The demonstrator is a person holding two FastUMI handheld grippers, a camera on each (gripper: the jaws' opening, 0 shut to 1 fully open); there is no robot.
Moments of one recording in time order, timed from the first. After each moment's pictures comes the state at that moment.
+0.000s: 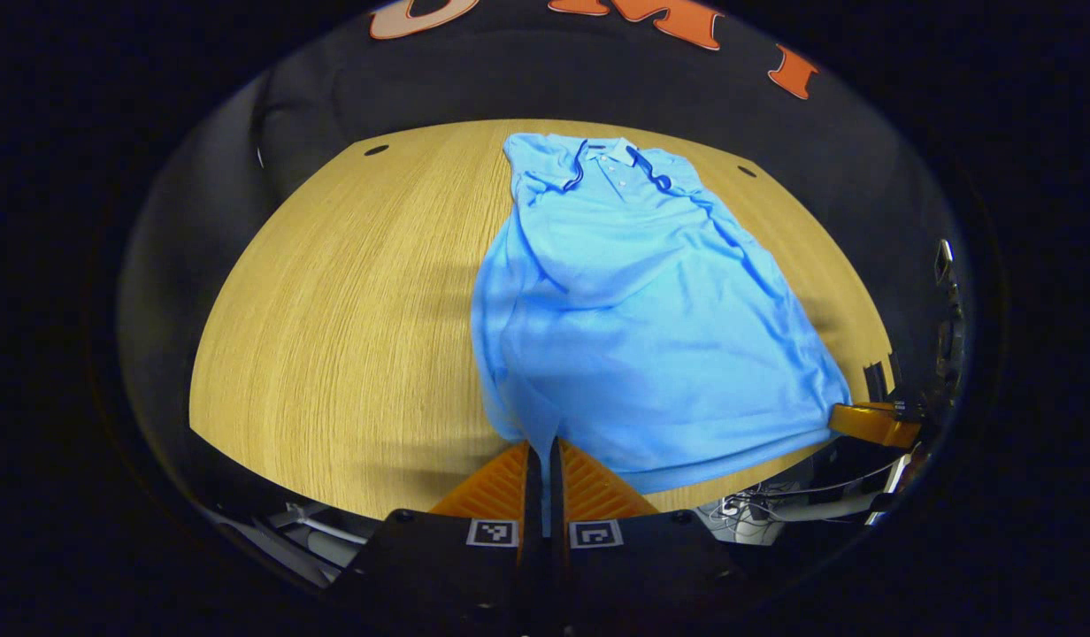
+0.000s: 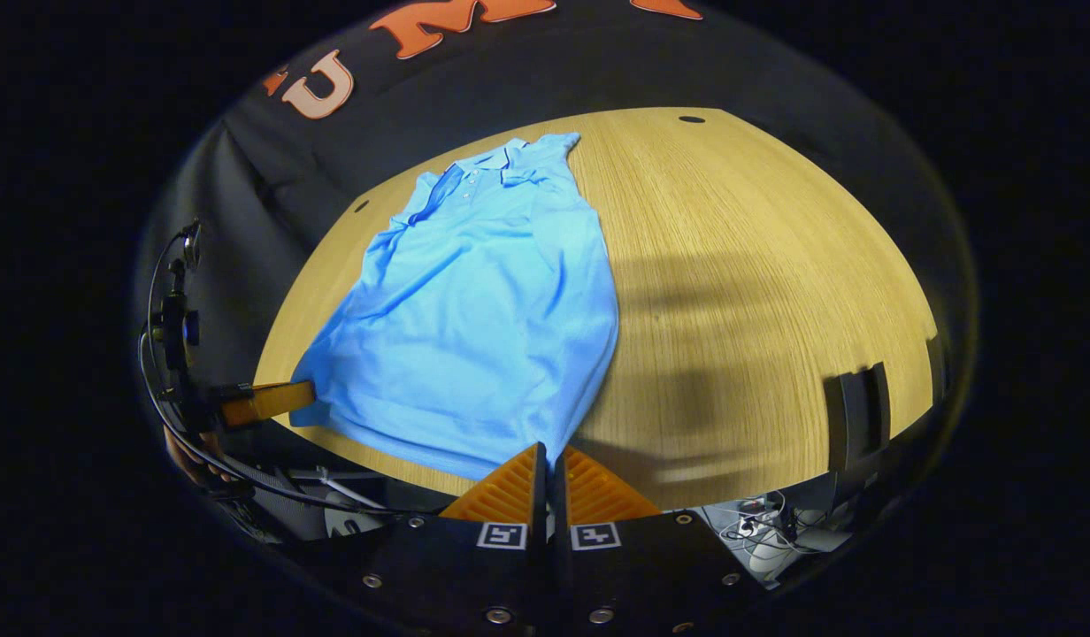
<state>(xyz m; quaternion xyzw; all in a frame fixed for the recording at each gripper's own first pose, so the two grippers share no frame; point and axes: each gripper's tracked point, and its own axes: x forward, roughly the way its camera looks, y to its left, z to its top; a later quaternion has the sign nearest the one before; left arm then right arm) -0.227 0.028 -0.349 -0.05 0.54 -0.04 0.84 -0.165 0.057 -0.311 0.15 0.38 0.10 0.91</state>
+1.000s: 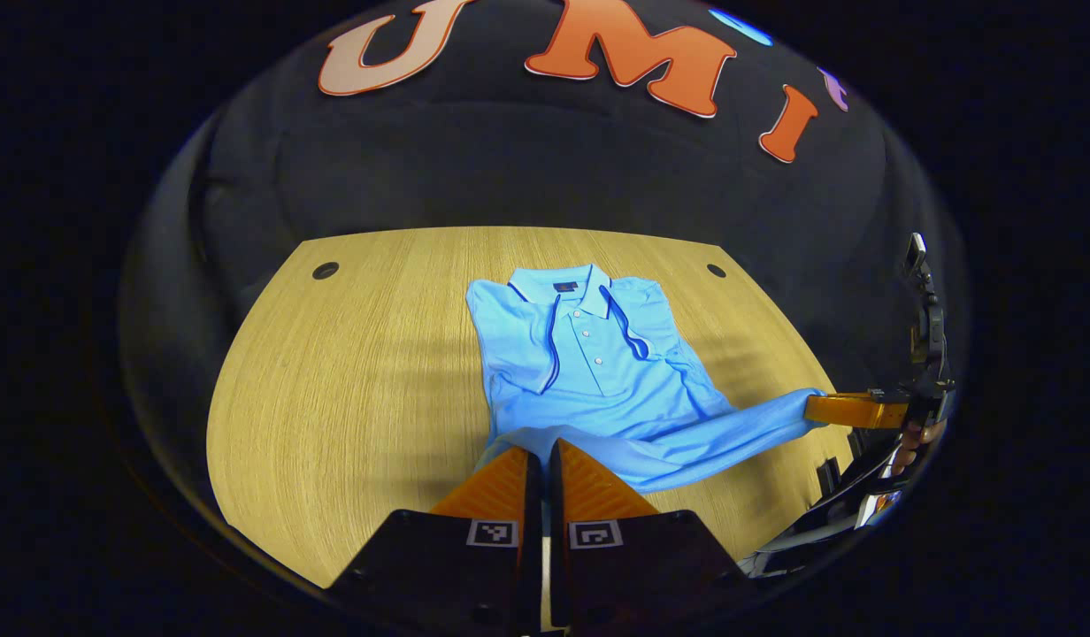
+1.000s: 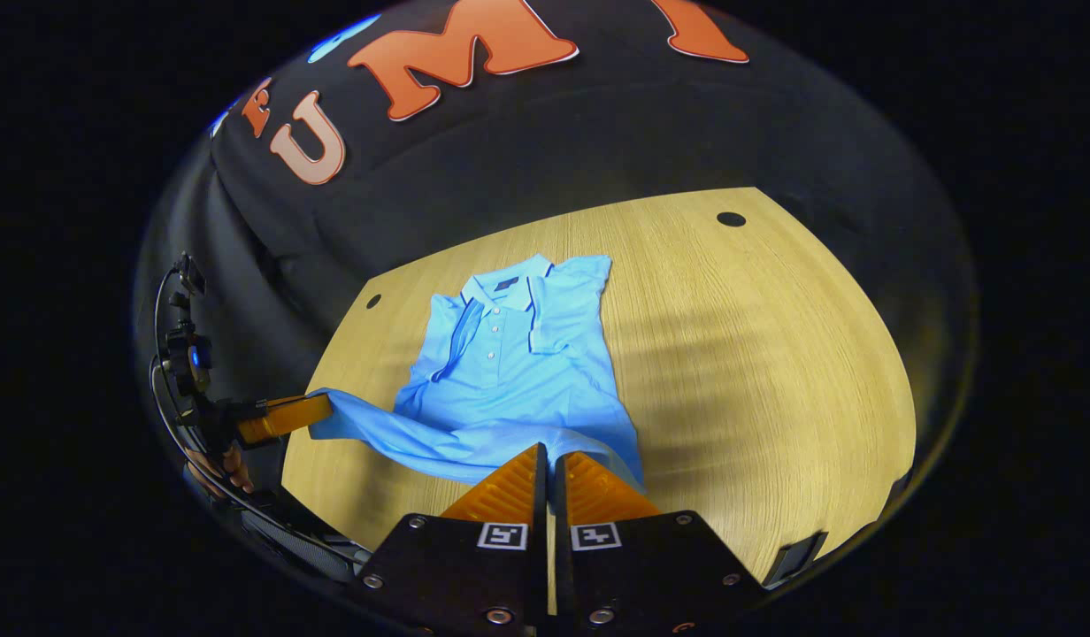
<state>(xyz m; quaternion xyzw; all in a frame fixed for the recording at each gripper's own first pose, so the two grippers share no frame) -0.020 0.043 -0.272 -0.06 0.45 -0.12 0.89 -0.007 0.043 -0.165 0.16 0.29 0.09 0.94</state>
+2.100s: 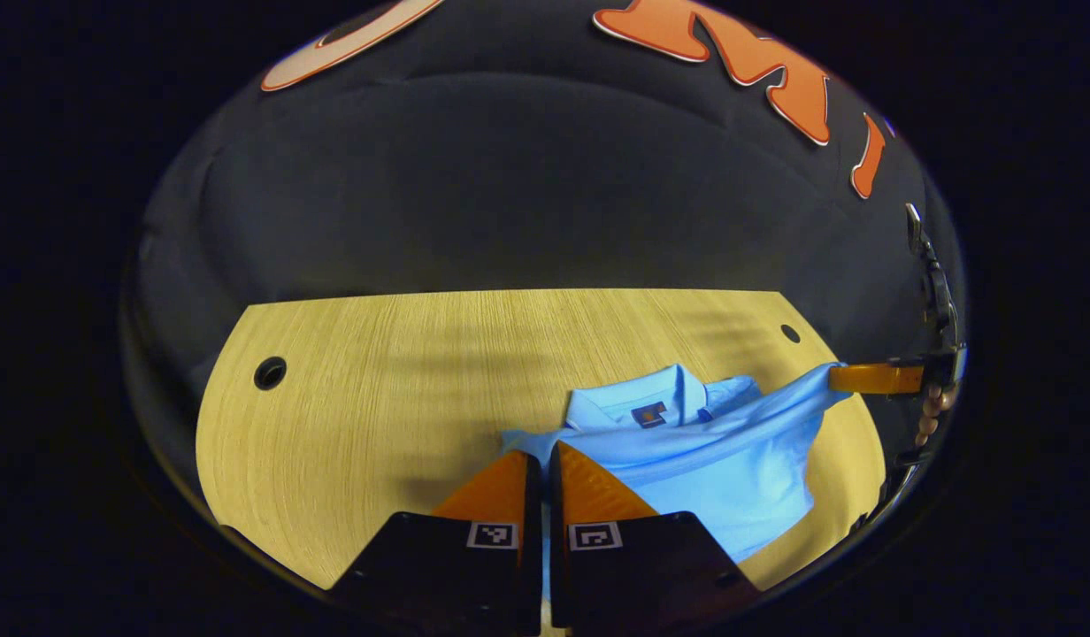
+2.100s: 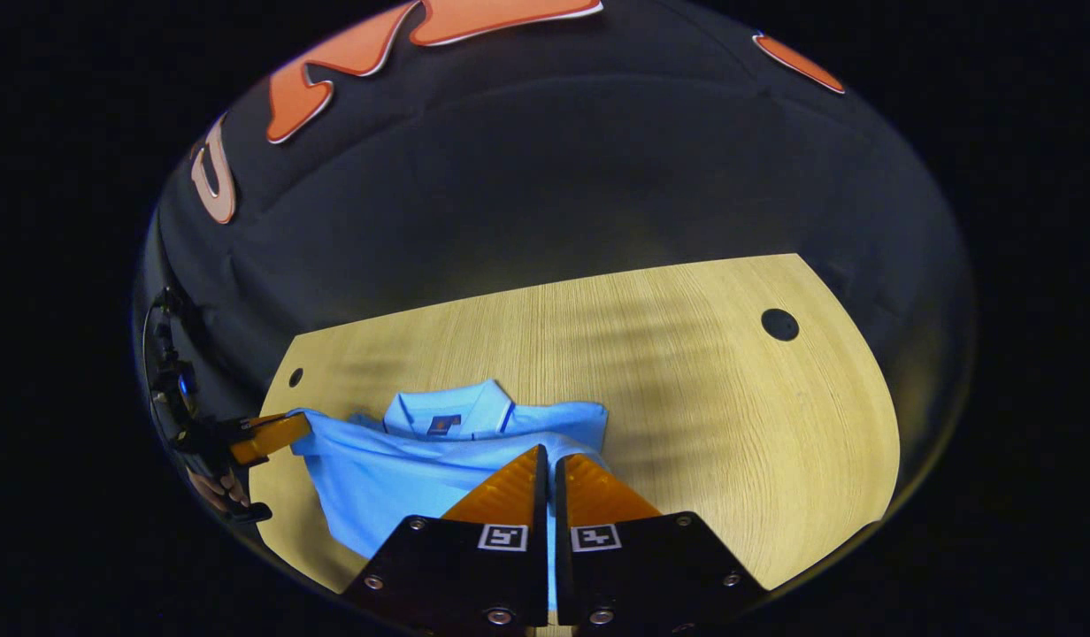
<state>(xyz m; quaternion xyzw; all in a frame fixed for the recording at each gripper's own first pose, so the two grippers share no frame) 0.228 0.078 -0.352 -0.06 0.42 -0.12 0.90 0.253 0.025 -0.123 0.14 0.29 0.04 0.95</state>
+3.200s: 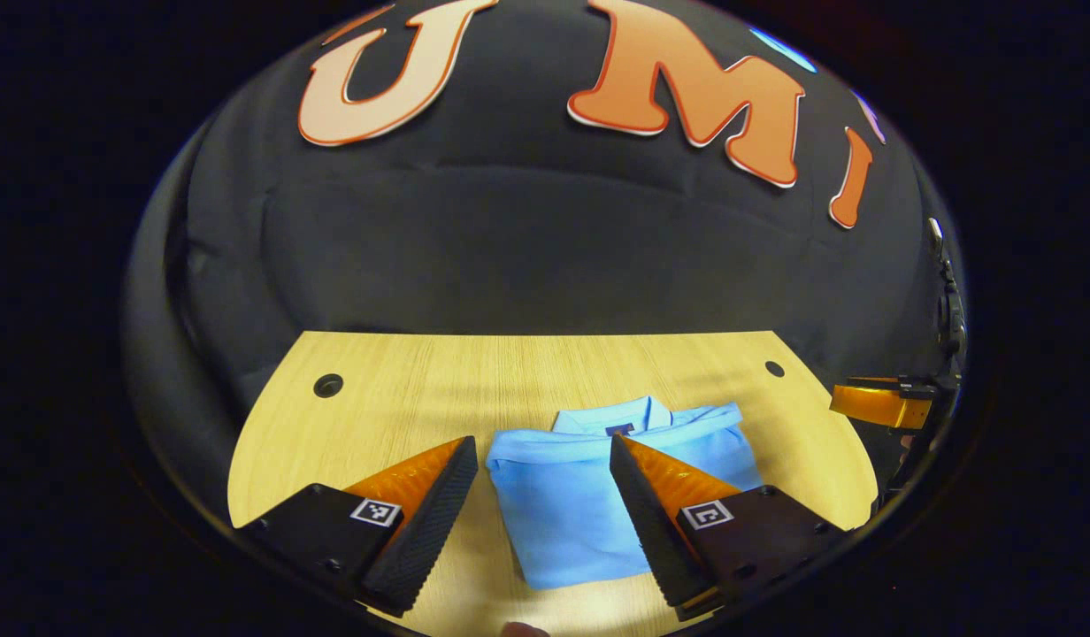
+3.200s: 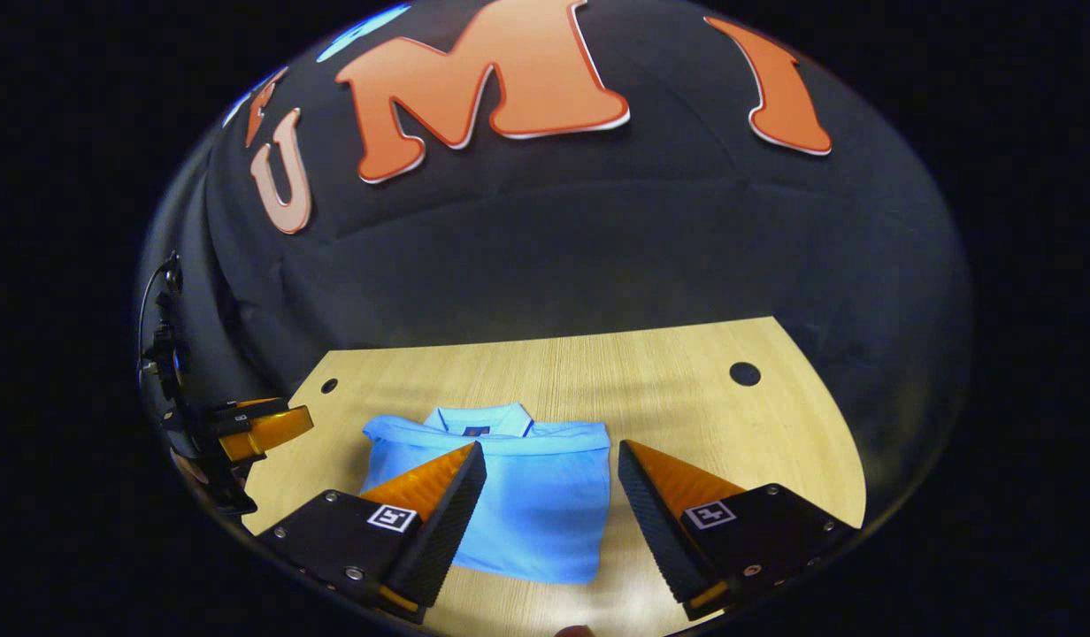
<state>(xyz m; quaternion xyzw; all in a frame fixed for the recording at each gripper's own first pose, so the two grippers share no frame) 0.154 0.071 -0.234 -0.06 0.34 -0.06 0.94 0.131 -0.005 -0.034 0.09 0.16 0.05 0.98</state>
